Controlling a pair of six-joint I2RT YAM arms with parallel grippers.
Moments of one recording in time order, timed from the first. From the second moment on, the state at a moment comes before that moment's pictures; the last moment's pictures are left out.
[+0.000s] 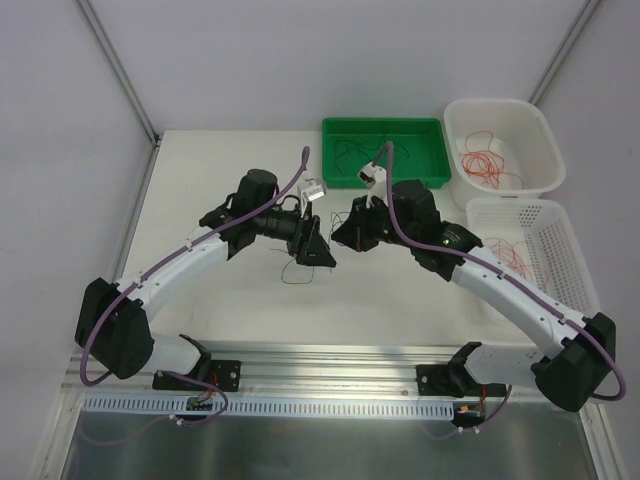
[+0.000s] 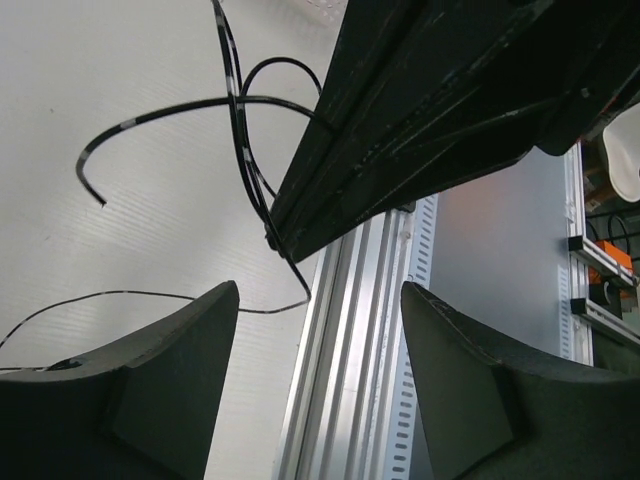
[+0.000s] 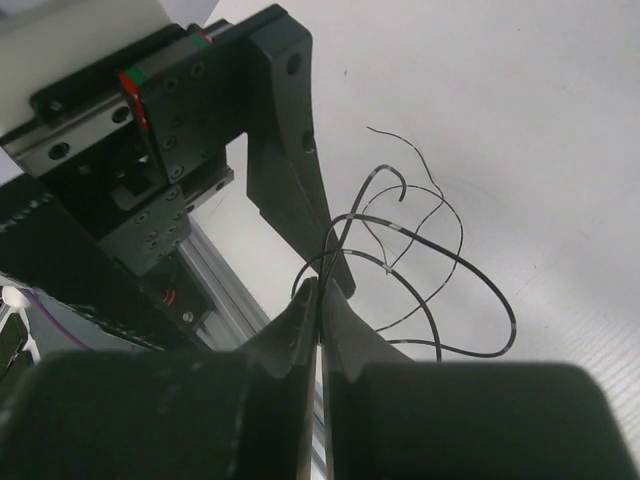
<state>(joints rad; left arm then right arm) -0.56 1.36 1.05 -0.25 0.94 -0.18 0.73 1.21 1.08 -0.31 -0.30 0.43</state>
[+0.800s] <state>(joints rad) -0.52 1.35 1.01 -0.21 0.76 -0.21 0.77 1.15 1.08 -0.31 -0.24 0.40</state>
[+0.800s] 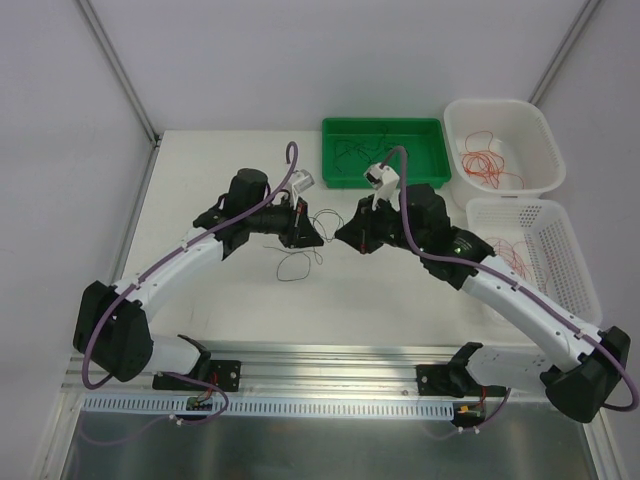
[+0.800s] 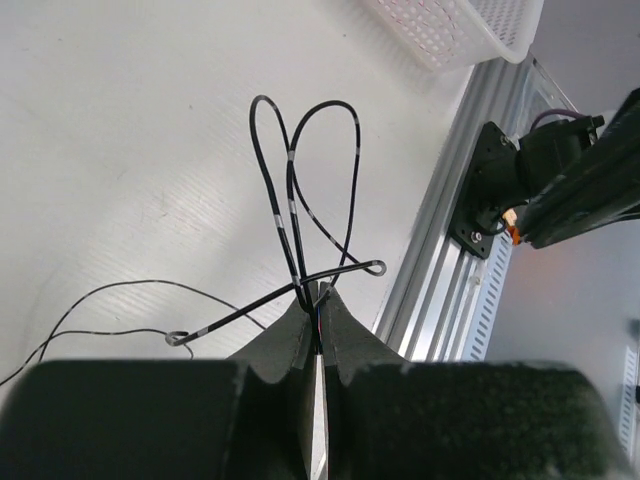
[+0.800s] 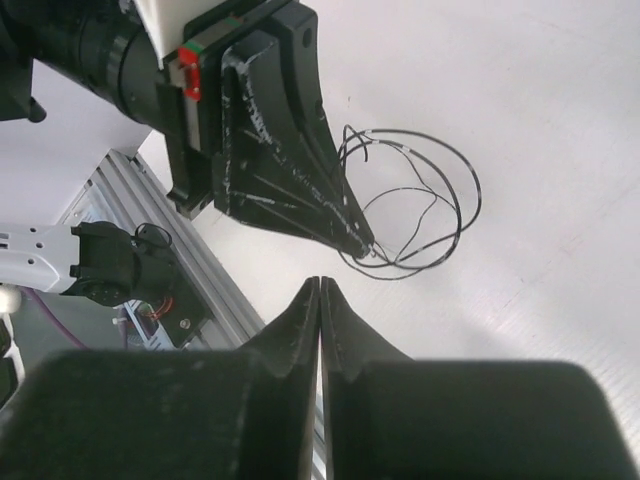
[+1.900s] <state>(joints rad) -0.51 1.33 1.01 -0.22 0.74 -0.21 0.76 1.33 1.08 -0.21 -0.33 0.37</state>
